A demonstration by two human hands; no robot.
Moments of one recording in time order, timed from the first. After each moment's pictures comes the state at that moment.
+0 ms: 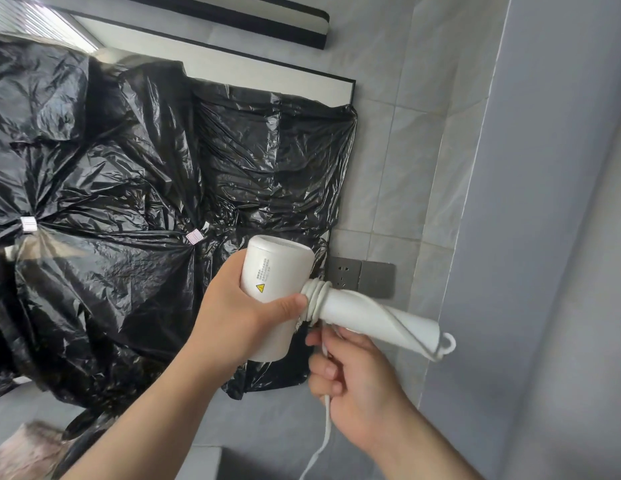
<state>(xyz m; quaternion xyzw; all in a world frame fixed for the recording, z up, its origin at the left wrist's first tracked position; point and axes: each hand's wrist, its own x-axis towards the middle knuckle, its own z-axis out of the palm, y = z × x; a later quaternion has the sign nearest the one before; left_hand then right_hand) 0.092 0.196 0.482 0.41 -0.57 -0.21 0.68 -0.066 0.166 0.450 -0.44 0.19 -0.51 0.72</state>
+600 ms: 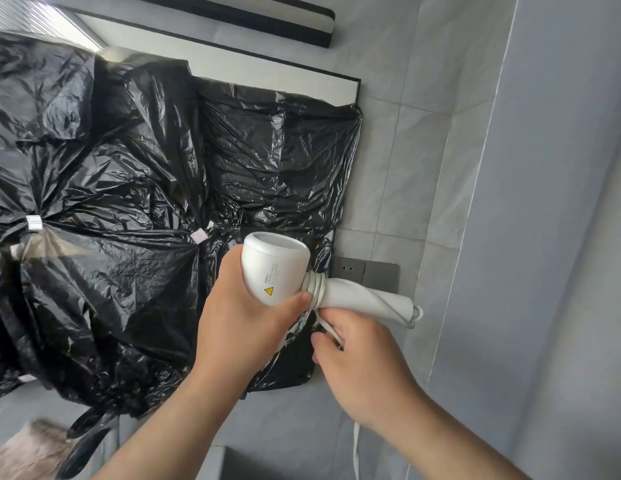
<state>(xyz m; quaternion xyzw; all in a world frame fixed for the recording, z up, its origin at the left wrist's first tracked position) 0.080 0.203 0.479 0.51 -0.51 -0.06 0.69 -0.071 0.180 0.471 -0.82 0.37 -0.42 0.07</state>
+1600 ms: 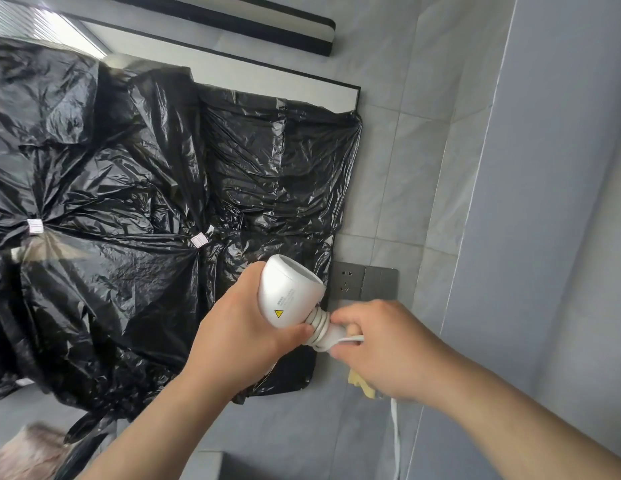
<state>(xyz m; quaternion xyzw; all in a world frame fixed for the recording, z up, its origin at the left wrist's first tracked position) 0.091 0.209 0.476 0.57 -0.60 -0.05 0.56 -0.098 0.182 0.517 -0.87 0.42 -0.25 0.02</state>
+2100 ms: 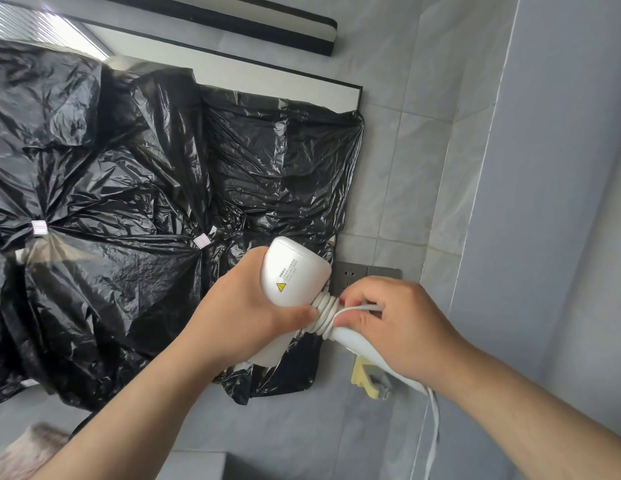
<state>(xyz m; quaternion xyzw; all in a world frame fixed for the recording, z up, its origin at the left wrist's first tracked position) 0.106 0.204 0.501 0.55 -0.63 -0.10 0.54 -0.104 0.166 0.524 -0.86 0.32 -0.40 0.03</state>
